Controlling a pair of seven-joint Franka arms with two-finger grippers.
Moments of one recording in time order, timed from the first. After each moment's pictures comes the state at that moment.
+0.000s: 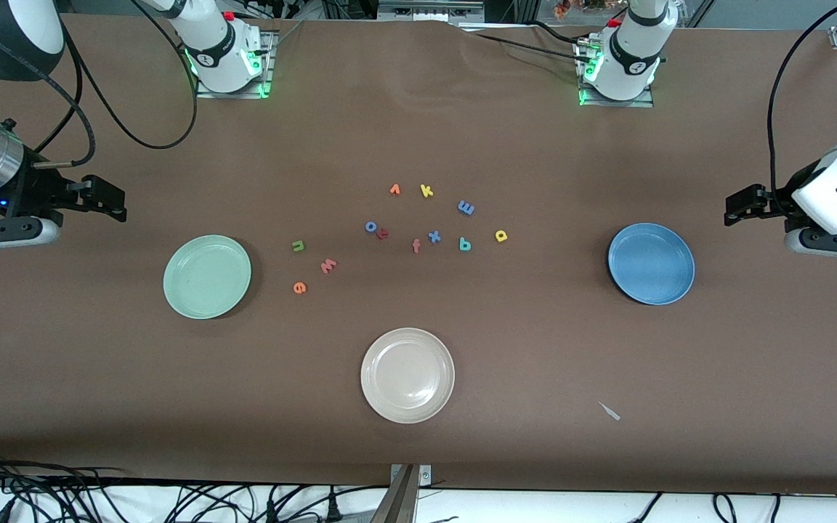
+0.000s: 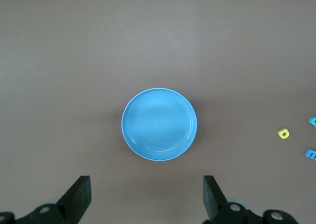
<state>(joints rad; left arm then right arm) 0.10 0.13 -0.10 -1.62 0.03 1.66 0.10 0.27 0.18 -0.21 -1.47 0.02 1.62 -0.04</state>
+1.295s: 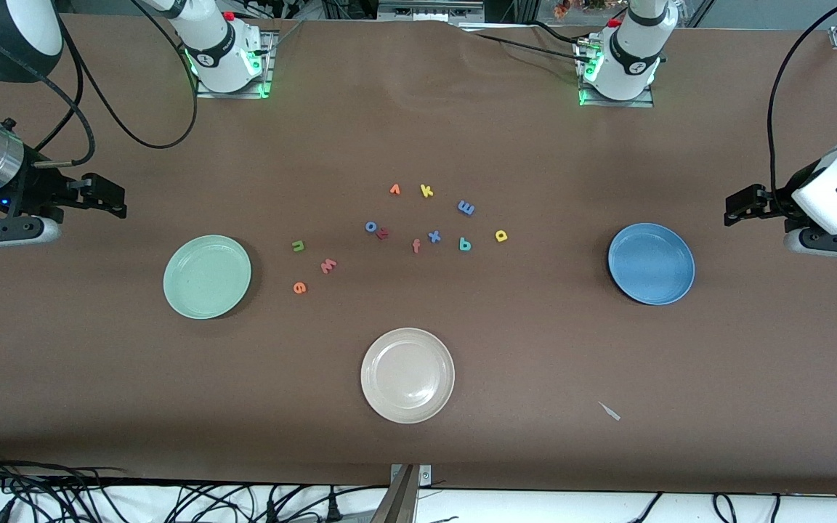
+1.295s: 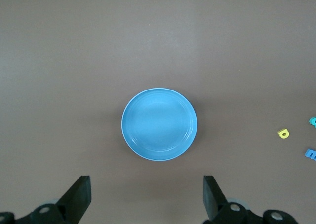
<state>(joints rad) 0.10 0.13 -0.10 -1.62 0.03 1.66 0.10 0.27 0.18 -0.21 -1.47 0.02 1.60 -0.04</state>
